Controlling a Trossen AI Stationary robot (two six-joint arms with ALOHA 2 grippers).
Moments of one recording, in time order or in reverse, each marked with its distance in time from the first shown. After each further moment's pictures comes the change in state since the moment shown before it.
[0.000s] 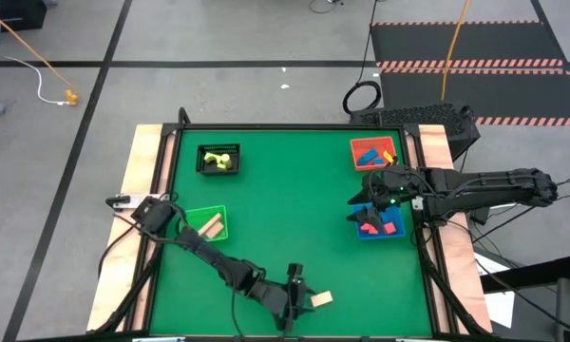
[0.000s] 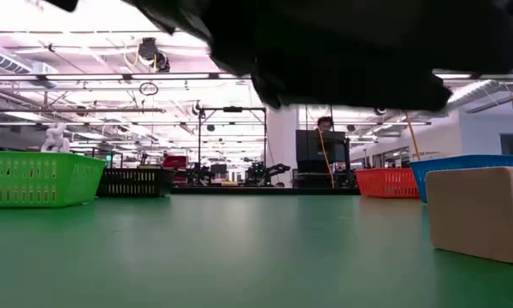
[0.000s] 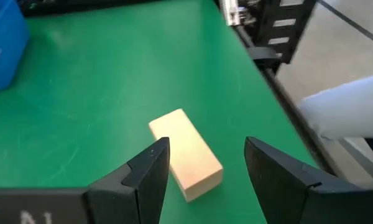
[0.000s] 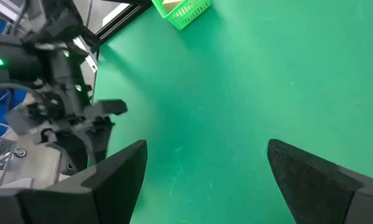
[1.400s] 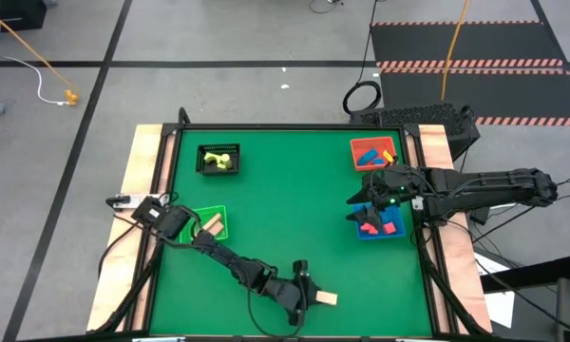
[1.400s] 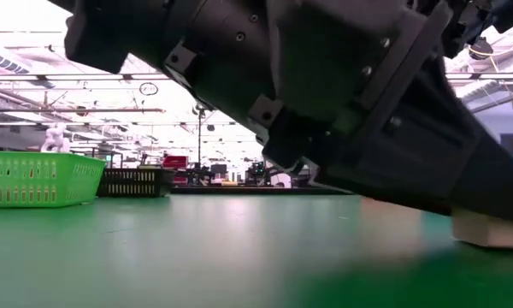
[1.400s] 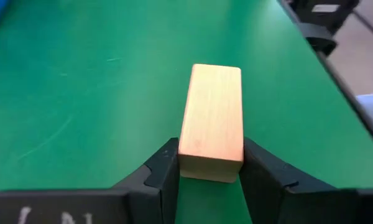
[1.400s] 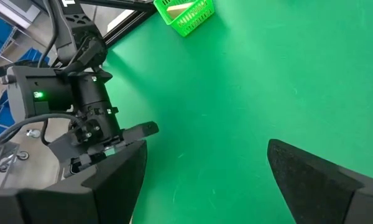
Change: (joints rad) left arm 0.045 0.135 0.085 -0.014 0.007 -0.125; right arm 0.000 0.000 0.000 0.026 0.000 0.000
